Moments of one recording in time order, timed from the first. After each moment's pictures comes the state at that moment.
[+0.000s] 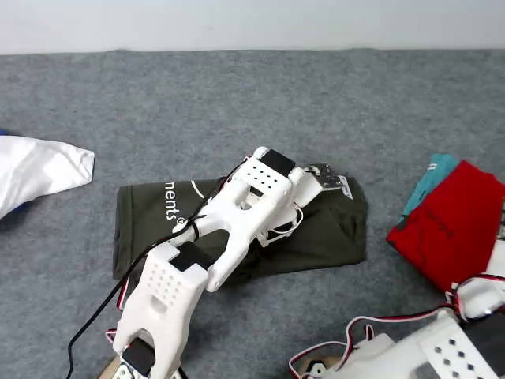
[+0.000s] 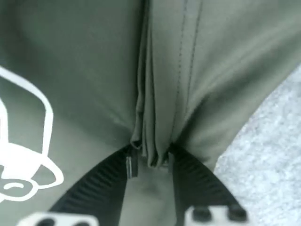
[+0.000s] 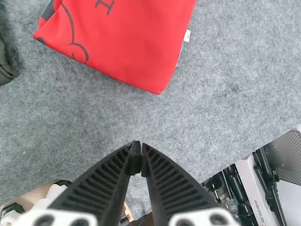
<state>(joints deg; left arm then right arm) 32.3 40.2 -20.2 94.4 -16.7 56.4 -58.9 26.0 100.7 38.9</state>
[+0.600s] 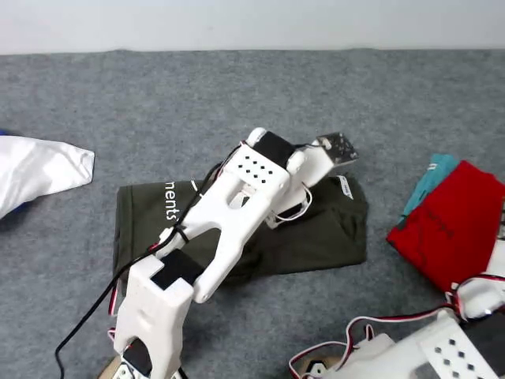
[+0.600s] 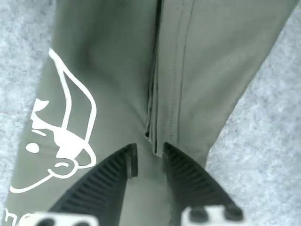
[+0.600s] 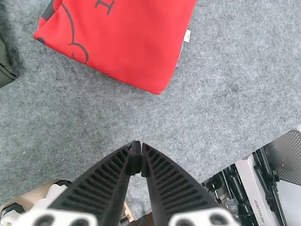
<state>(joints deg) 33.0 28.6 -24.6 97.0 -14.6 56.4 -58.9 26.0 100.7 38.9</state>
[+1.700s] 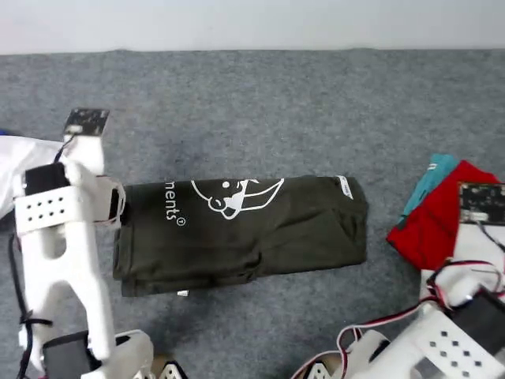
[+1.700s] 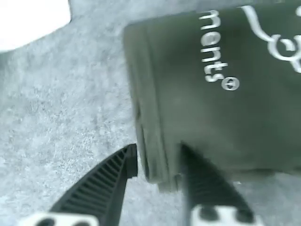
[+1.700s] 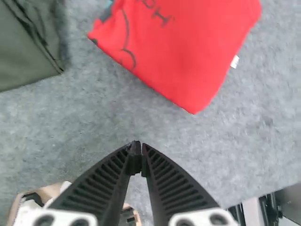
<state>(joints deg) -19.7 -16.4 24.1 85.5 -8.3 41.1 -58.9 30.0 100.7 34.9</state>
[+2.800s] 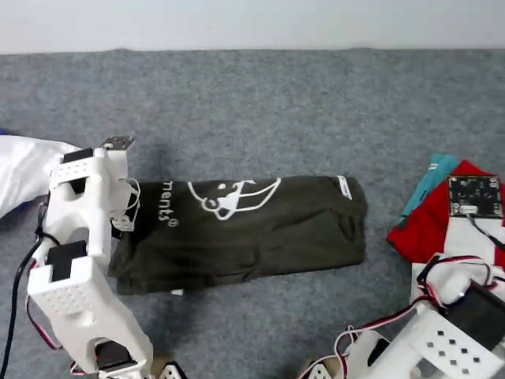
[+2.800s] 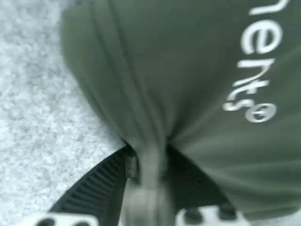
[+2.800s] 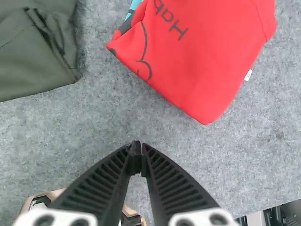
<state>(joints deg) -19.3 25.8 8.5 80.8 -10.0 36.2 -58.9 30.0 100.7 31.8</state>
